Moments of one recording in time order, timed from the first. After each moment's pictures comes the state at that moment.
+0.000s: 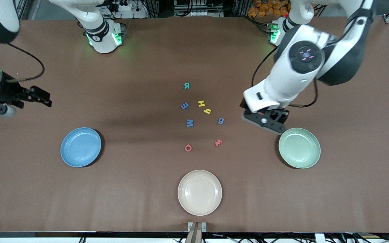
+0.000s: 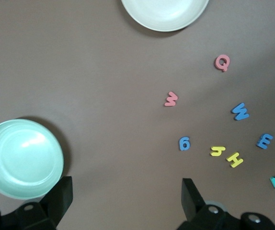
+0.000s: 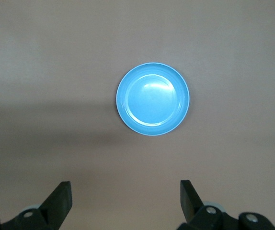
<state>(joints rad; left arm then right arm) -0.27 0.37 -0.30 -1.49 0.09 1.88 -0.08 -0.02 0.10 0.03 -1.65 0.01 1.70 -0.02</state>
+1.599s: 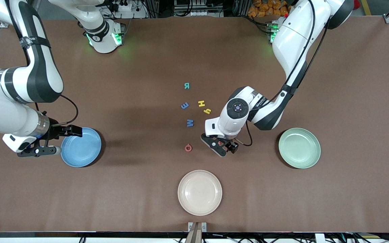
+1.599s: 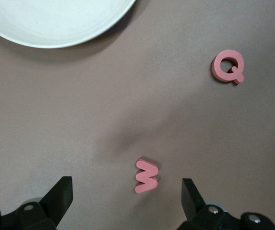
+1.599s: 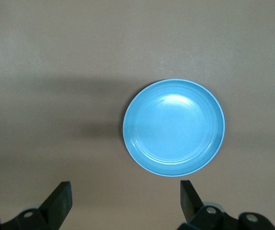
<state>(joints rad) -0.39 0.80 -0.27 -1.48 0.24 2.36 0.05 0.01 0.35 0.04 -1.63 0.01 1.90 -0.02</state>
